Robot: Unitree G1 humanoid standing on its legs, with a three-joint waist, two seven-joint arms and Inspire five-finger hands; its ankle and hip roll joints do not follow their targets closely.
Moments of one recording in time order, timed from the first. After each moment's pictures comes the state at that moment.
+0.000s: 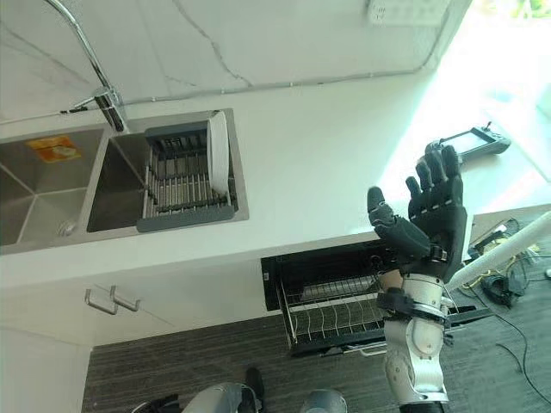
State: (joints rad) left arm 0.03 0.24 -0.11 1.17 -0.27 0.06 -0.05; right arm 0.02 -0.39 -0.04 -0.10 0.62 -0.54 -0.22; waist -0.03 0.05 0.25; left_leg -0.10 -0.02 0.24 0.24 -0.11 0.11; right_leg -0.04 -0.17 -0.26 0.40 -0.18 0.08
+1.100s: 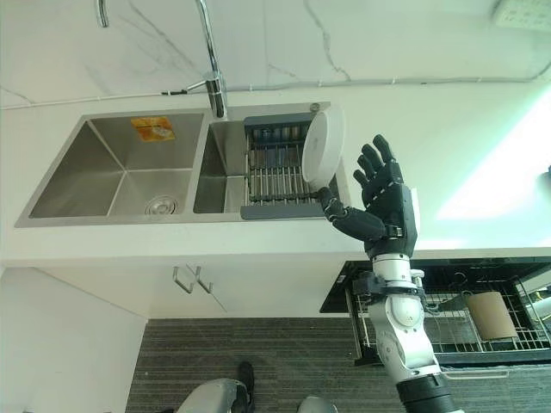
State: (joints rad) left arm 0.09 0.22 -0.09 1.15 -0.19 0.03 0.05; right arm -0.13 -0.48 0.11 -0.03 0.59 -0.37 -0.17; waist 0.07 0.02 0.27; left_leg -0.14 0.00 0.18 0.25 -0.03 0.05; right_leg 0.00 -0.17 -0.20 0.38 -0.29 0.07
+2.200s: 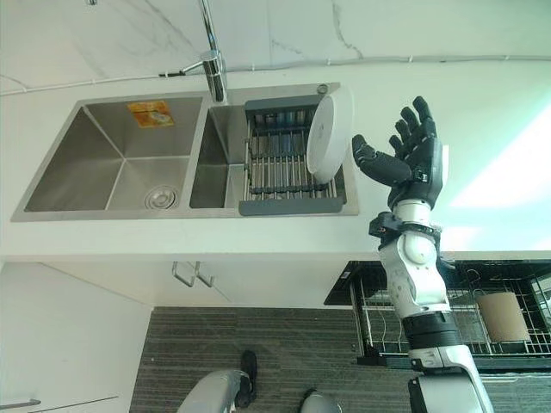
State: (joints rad) left arm 0.10 0.22 -0.12 1.17 -0.19 0.07 0.01; right arm -0.49 -0.55 0.04 0.22 0.65 -0.17 -0.33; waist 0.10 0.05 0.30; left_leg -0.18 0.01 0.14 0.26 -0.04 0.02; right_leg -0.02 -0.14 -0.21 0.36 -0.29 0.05
